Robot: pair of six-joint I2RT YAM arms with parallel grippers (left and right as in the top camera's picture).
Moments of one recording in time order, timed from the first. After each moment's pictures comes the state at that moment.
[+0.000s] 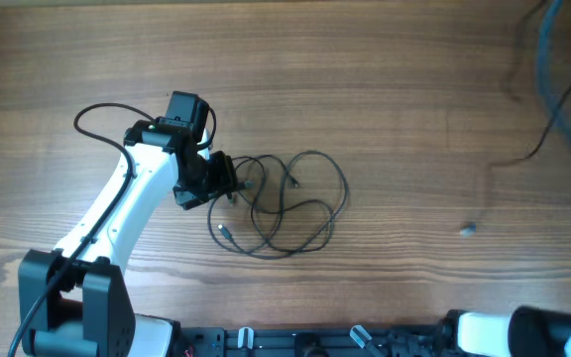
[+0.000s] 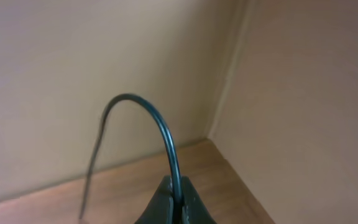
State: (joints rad) left arm -0.21 1.59 1.10 -1.00 0.21 -0.51; right arm -0.23 1.54 2.39 -1.09 0.25 -0.03
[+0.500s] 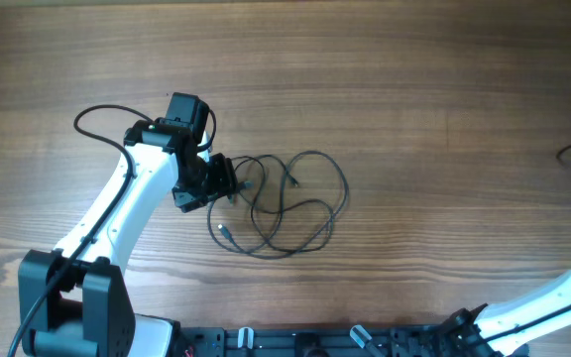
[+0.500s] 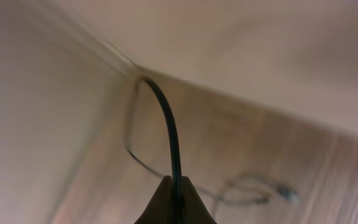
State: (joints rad) left arm -0.21 1.59 1.10 -1.02 0.21 -0.51; right arm -0.90 2.08 2.39 -1.08 -0.16 0.42
